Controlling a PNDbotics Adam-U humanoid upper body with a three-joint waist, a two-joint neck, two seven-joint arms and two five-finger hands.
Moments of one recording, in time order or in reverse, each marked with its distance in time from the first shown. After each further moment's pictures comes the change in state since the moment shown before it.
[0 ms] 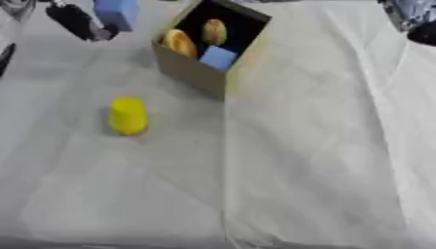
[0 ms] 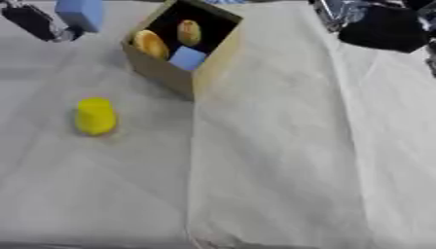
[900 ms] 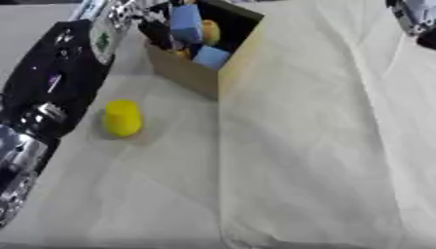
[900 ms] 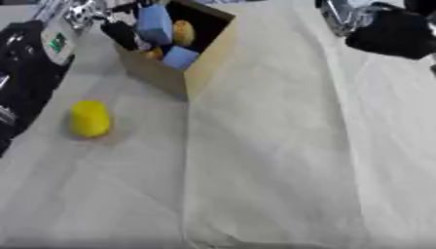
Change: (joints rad) left arm -0.092 -0.266 0.126 0.334 -0.279 -0.020 0.112; right arm -0.012 0.041 0.006 0.000 -0.027 0.000 0.023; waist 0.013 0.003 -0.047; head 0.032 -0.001
